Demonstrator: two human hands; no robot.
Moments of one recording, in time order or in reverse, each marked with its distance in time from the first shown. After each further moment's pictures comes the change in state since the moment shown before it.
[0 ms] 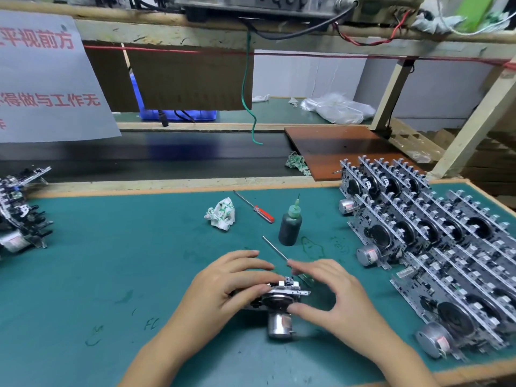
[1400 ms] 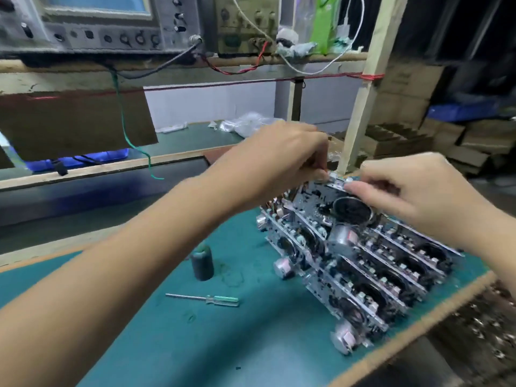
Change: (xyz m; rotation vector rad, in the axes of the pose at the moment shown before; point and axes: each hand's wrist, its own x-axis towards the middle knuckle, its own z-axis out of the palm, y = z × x) left_hand 0.226 0.173 0.028 0.424 -0.150 0.673; right_hand -0.022 -0.003 -0.232 -0.746 0.377 -0.179
